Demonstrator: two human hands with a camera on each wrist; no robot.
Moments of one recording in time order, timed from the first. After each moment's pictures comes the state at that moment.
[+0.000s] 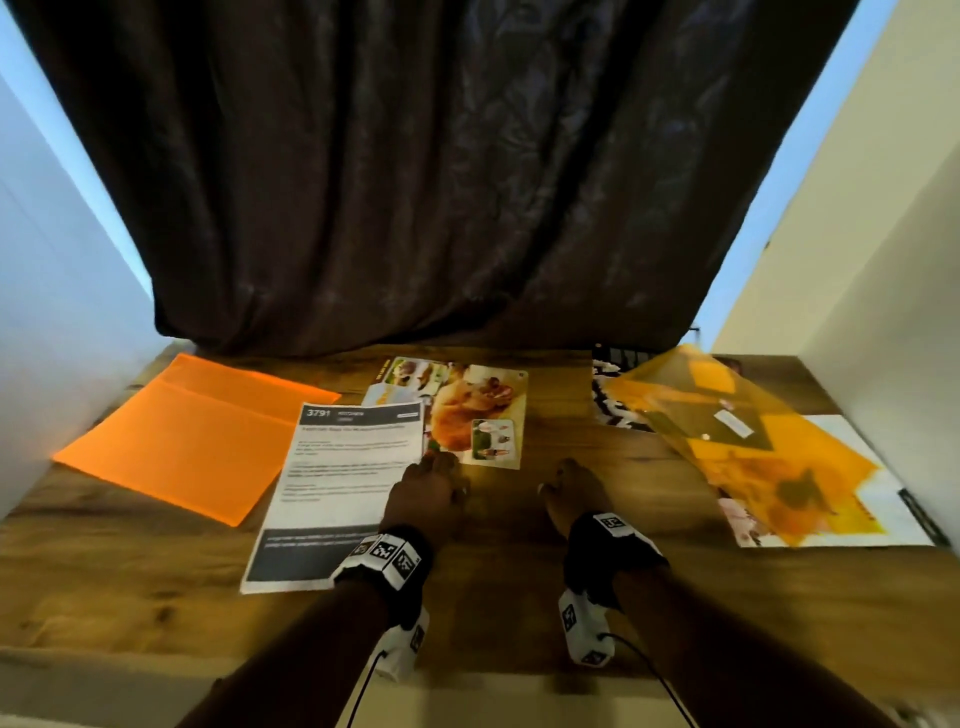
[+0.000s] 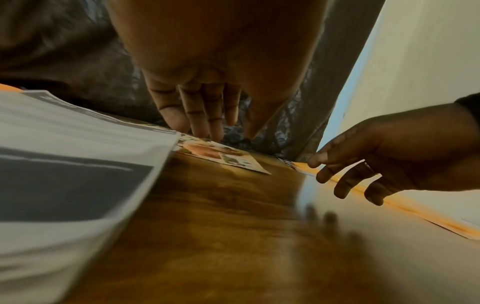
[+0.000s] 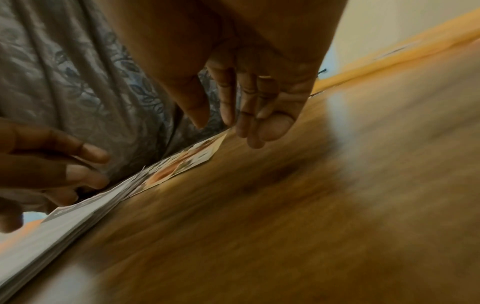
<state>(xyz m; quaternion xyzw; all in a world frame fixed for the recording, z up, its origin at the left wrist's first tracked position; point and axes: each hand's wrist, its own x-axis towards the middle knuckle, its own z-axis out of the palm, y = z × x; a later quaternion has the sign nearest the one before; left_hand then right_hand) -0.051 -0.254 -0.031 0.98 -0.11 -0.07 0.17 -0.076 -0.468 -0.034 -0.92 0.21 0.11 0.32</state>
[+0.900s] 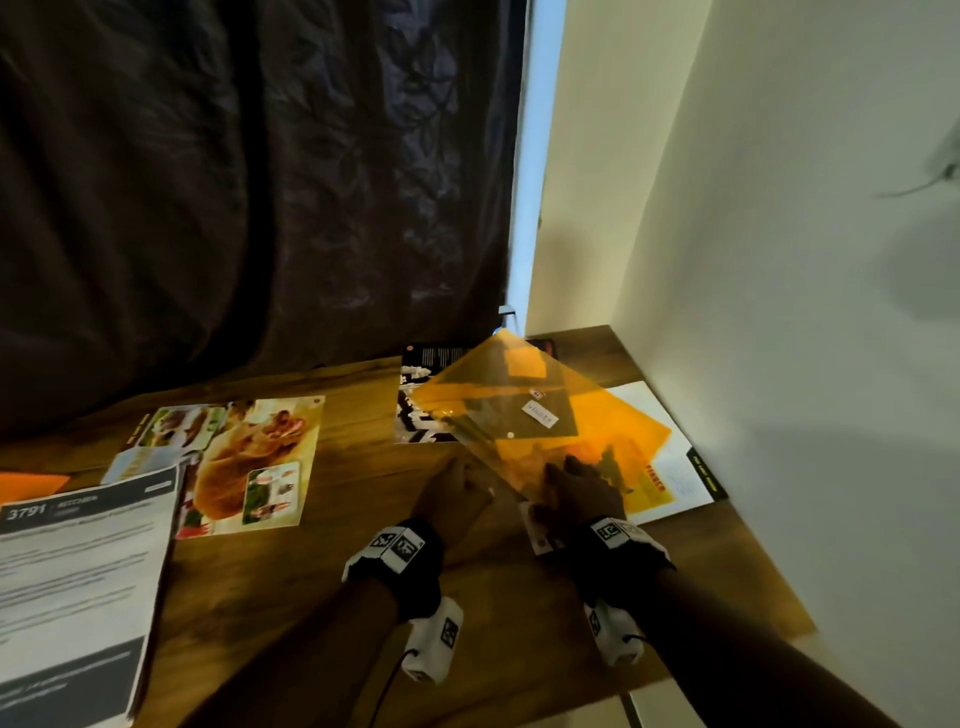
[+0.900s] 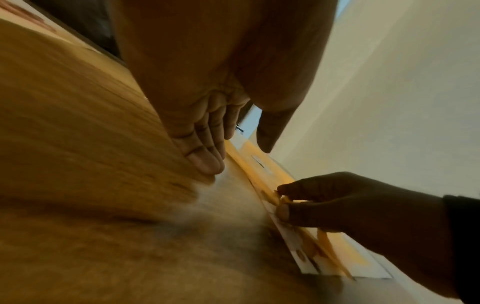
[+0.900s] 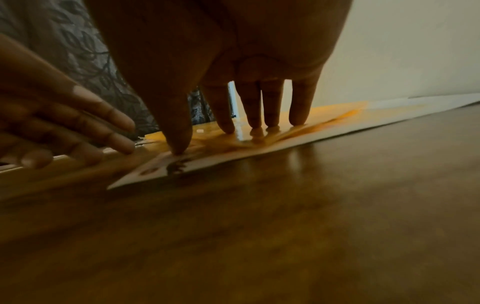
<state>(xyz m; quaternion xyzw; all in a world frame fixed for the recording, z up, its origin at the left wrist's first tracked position) -0.047 -0.569 -0.046 0.88 -0.18 -0.21 0.38 -0.122 -0.755 -0.053 -0.96 0.20 0.13 0.13</state>
